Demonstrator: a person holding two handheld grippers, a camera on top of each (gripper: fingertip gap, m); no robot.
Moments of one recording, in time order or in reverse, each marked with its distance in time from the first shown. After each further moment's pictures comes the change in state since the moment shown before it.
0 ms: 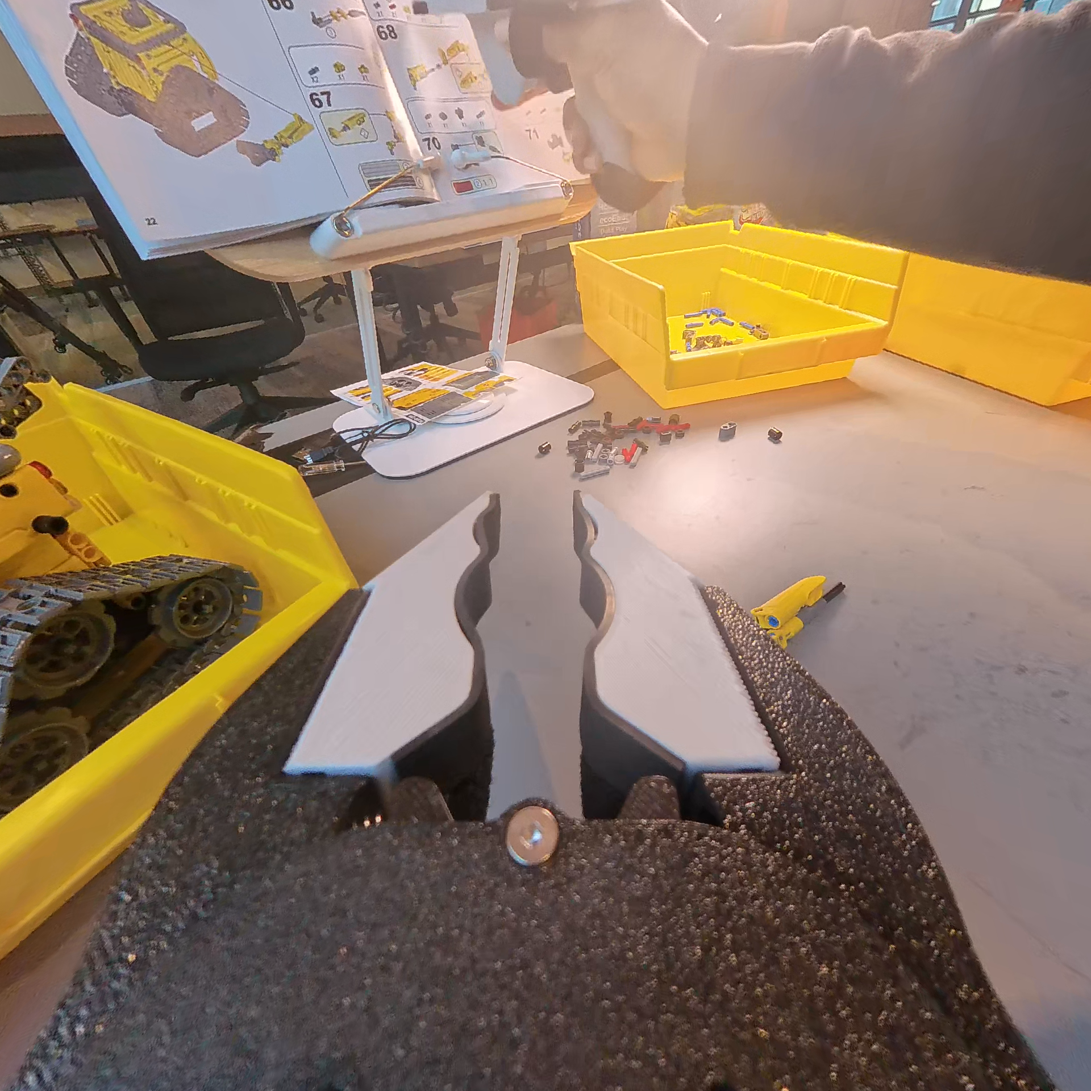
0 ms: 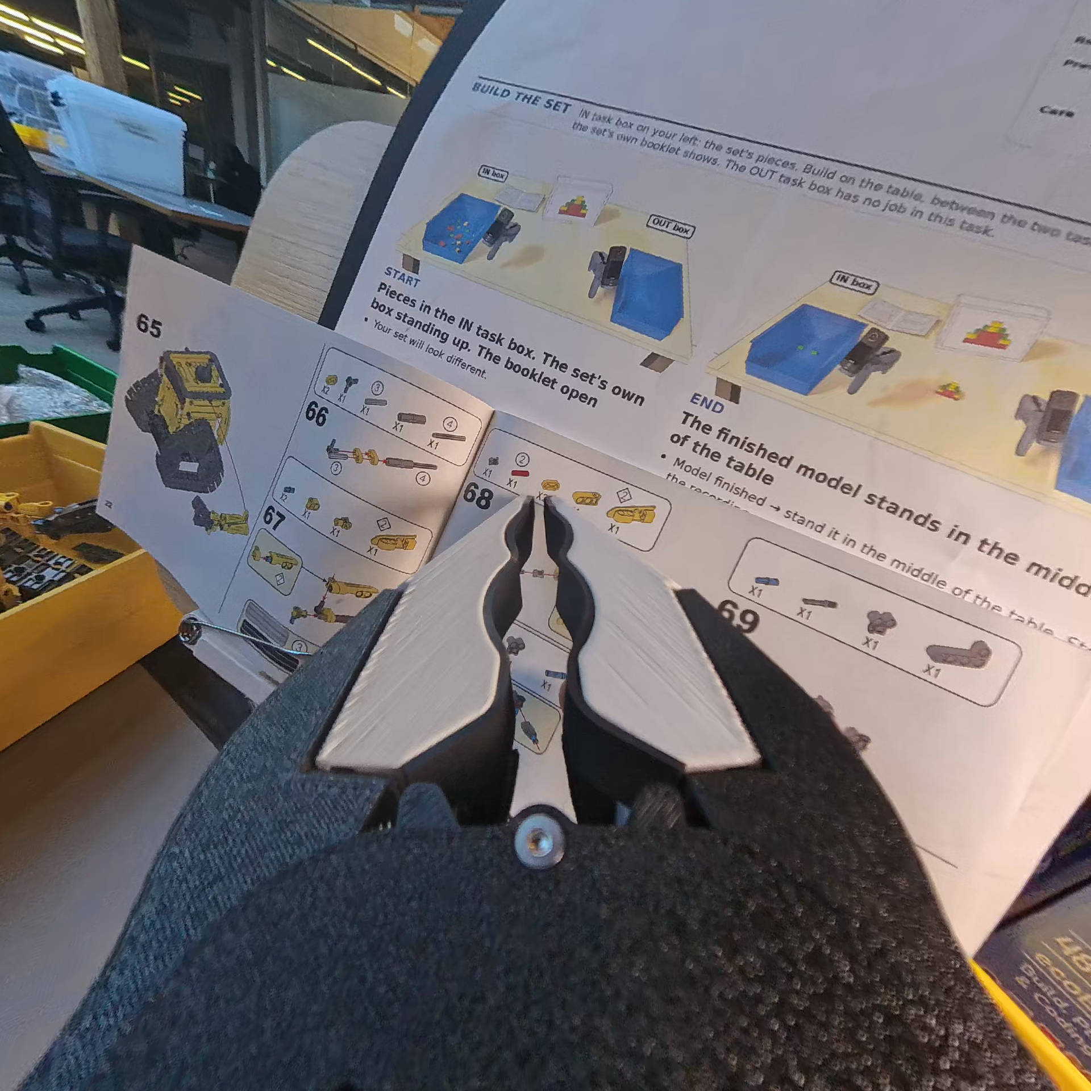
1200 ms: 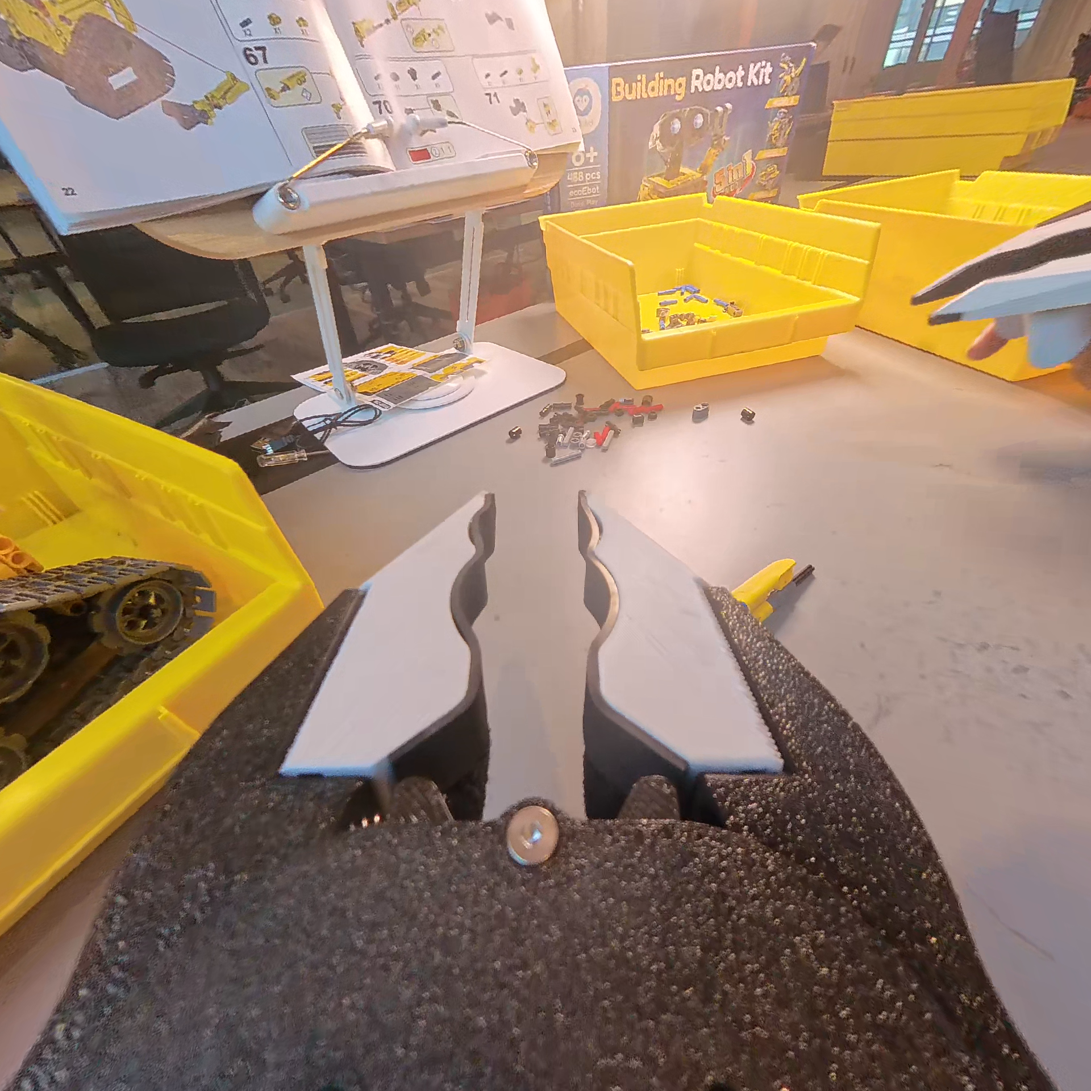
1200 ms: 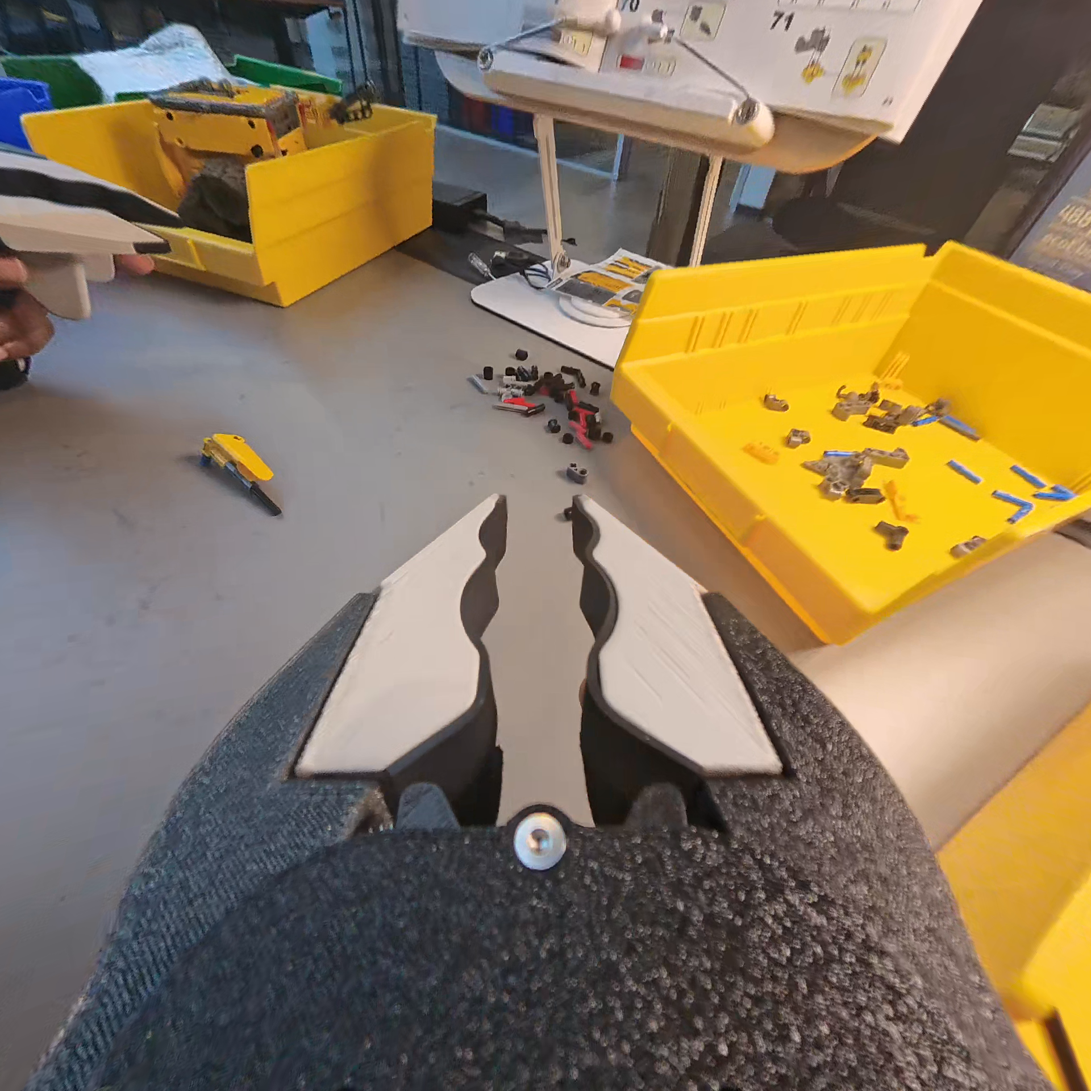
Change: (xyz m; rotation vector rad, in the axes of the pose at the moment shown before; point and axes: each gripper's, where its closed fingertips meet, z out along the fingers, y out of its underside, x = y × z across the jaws) left arm 0.013 0.006 0.005 -0.035 0.039 0.001; right arm -0.090 0.144 -0.349 -0.313 -0.106 0.157
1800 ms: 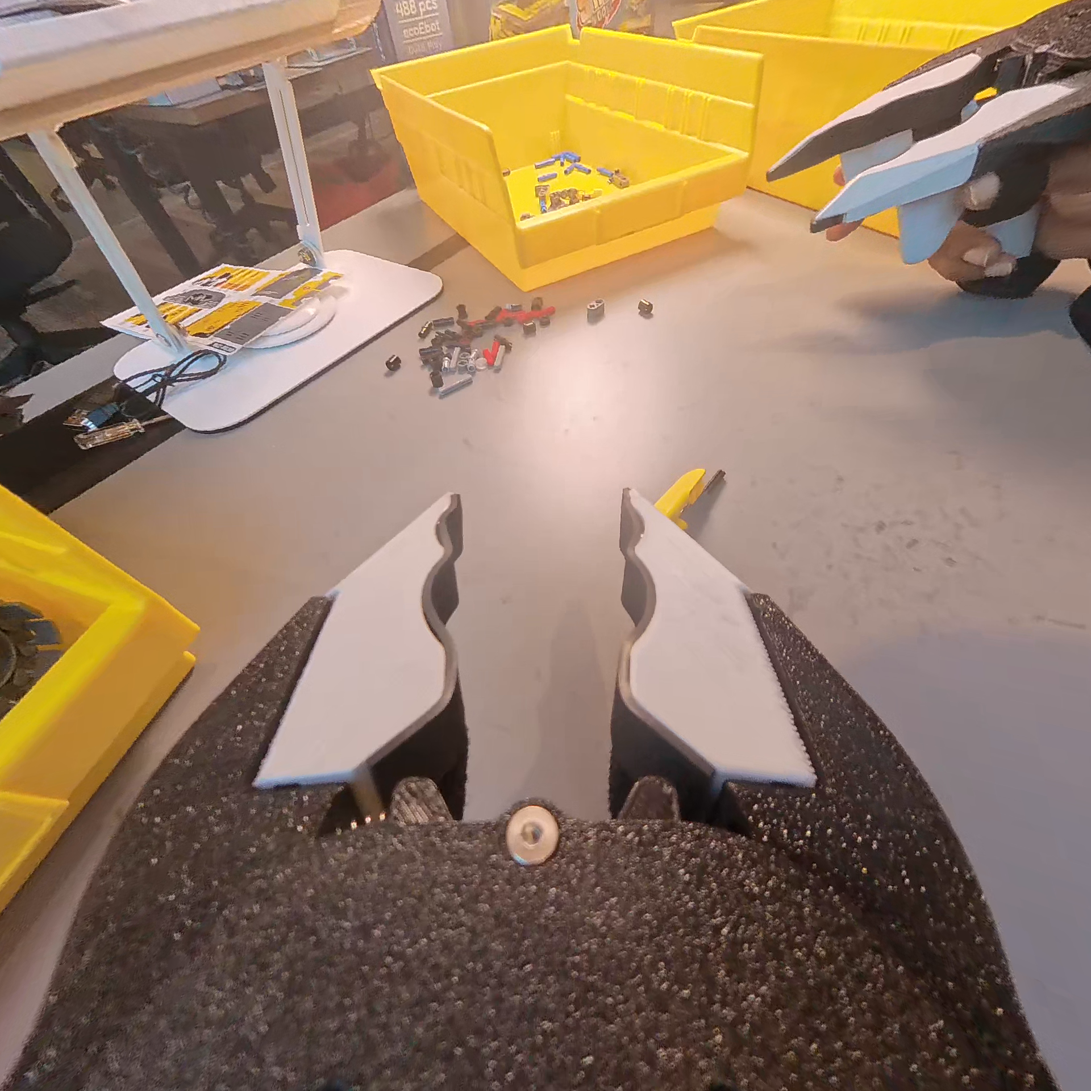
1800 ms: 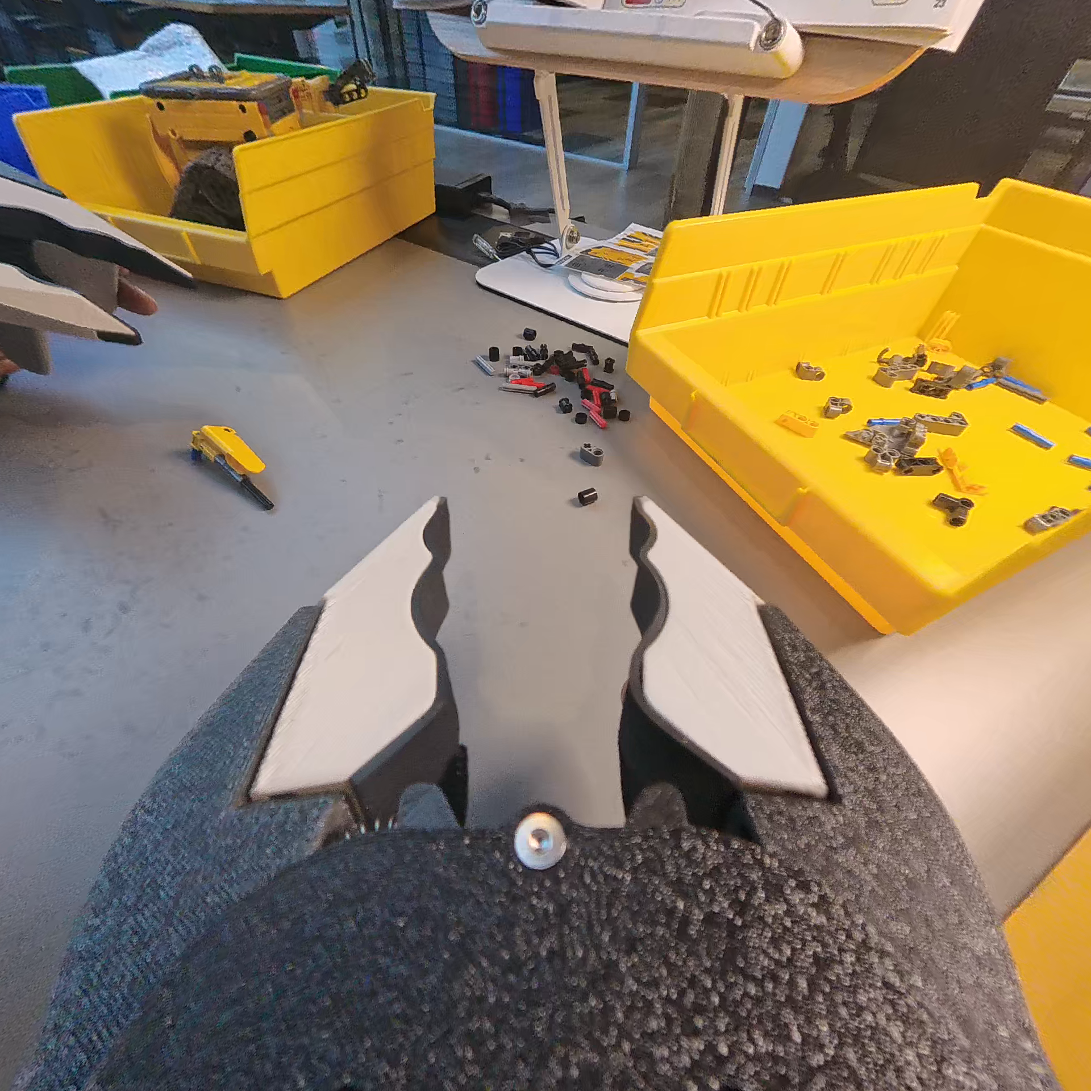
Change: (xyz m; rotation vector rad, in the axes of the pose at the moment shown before) left arm 0.041 0.028 0.005 -0.187 0.219 0.075; right arm -0.002 0.018 0.017 -0.002 -0.022 0.052
